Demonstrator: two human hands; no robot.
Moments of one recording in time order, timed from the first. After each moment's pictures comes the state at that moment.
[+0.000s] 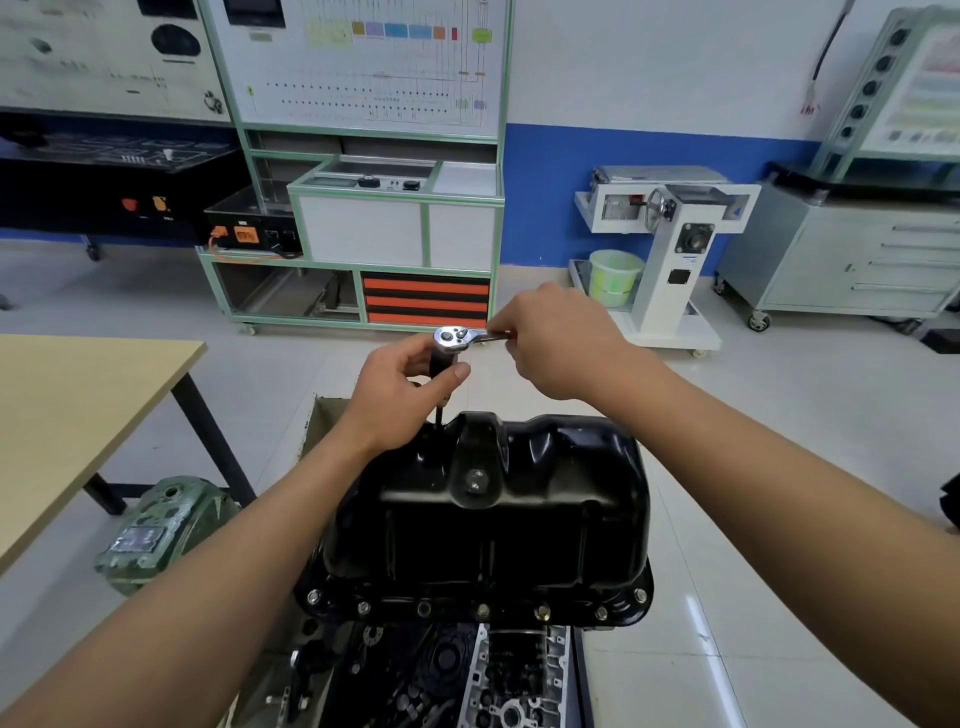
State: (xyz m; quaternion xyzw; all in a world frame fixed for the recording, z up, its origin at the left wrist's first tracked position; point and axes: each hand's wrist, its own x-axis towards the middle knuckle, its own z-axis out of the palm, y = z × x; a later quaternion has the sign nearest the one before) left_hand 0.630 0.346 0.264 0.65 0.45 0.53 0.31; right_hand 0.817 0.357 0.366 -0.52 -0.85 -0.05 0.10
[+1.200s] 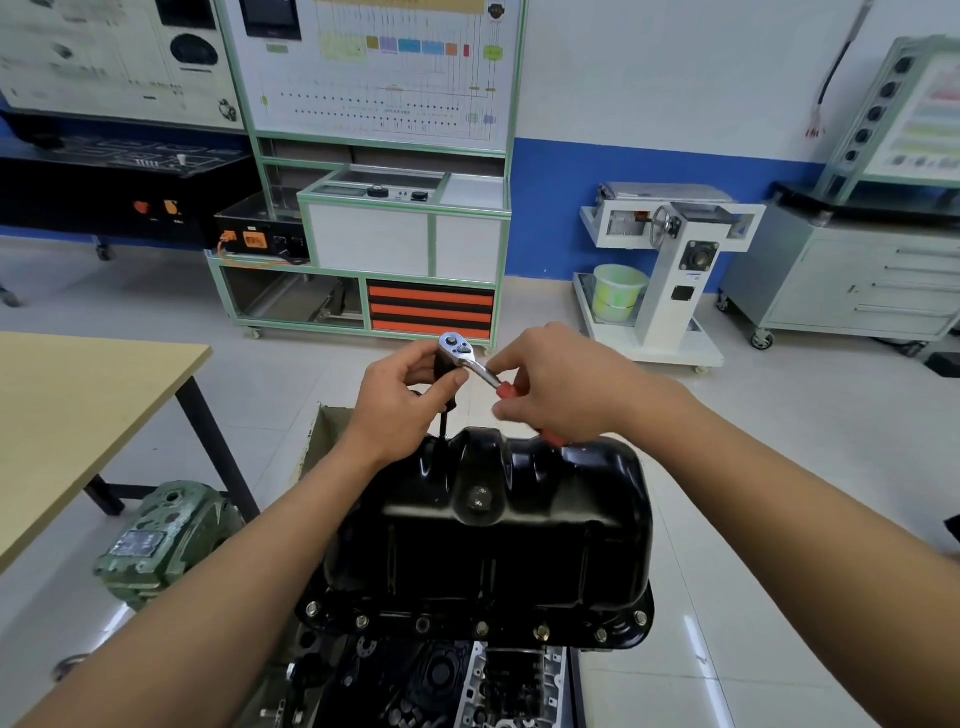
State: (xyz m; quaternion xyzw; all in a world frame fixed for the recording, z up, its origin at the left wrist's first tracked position) left_hand 0.630 0.348 0.265 0.62 0.44 0.58 0.29; right_hand 0.822 0.331 0.380 -0.47 -0.87 0.10 0.07
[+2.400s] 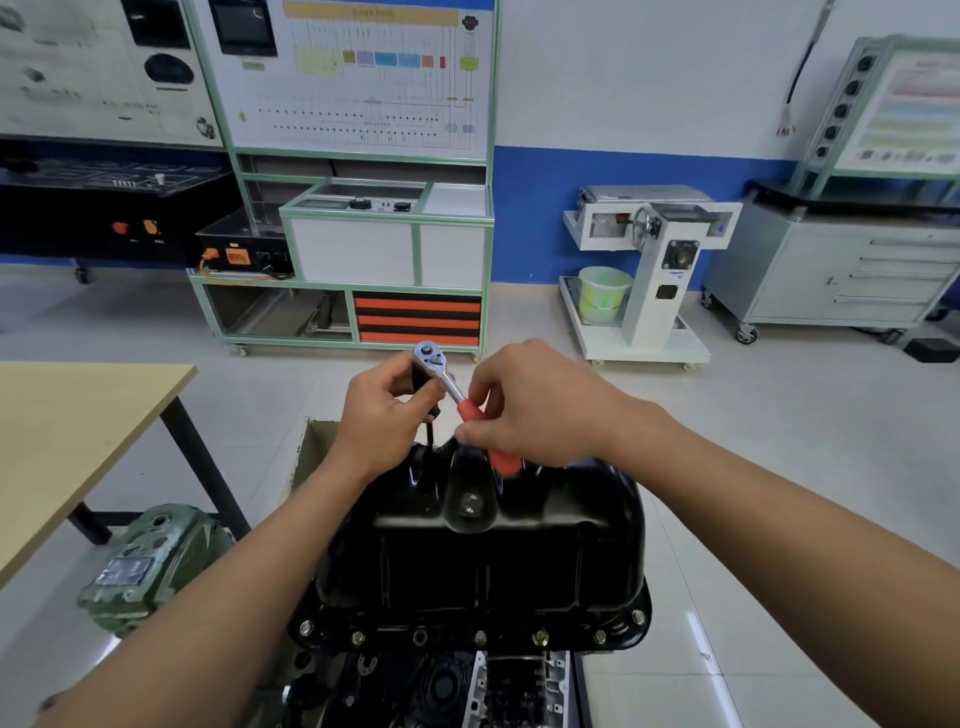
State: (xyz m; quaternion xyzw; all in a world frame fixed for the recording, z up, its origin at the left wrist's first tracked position) left_hand 0.634 0.348 0.265 0.60 0.47 0.58 0.30; right_hand 0.817 0.314 0.371 -0.49 -0.86 0.11 0.12
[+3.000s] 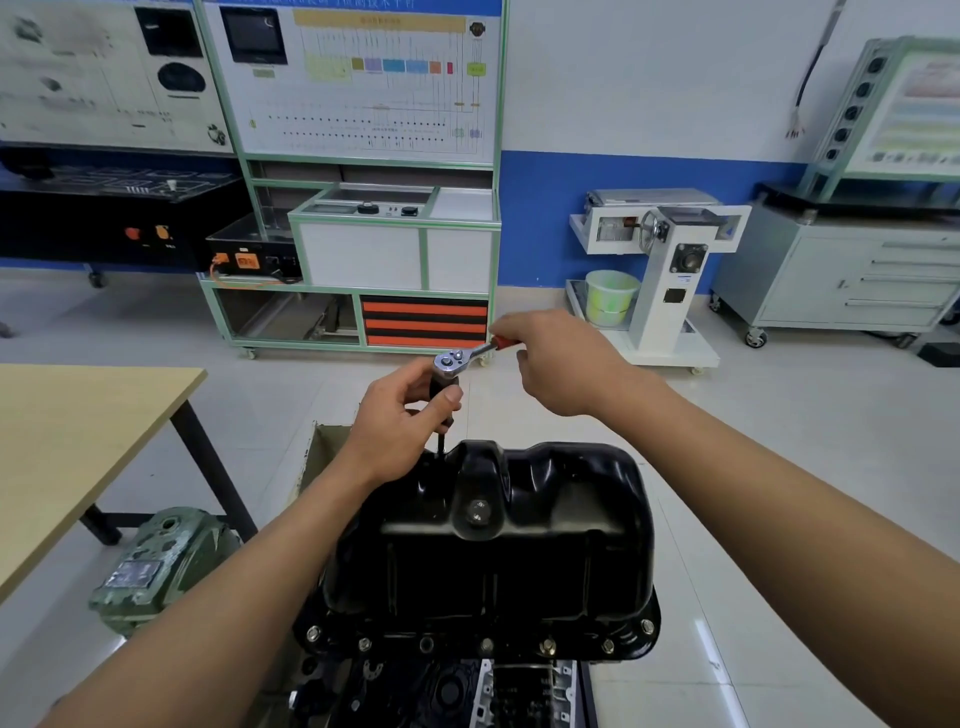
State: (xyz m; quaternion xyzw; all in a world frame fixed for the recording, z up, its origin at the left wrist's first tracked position) left_hand 0.630 0.345 0.265 0.64 0.44 0.54 0.33; right_hand 0.826 0.374 0.364 -0.51 -0.85 0.00 0.12
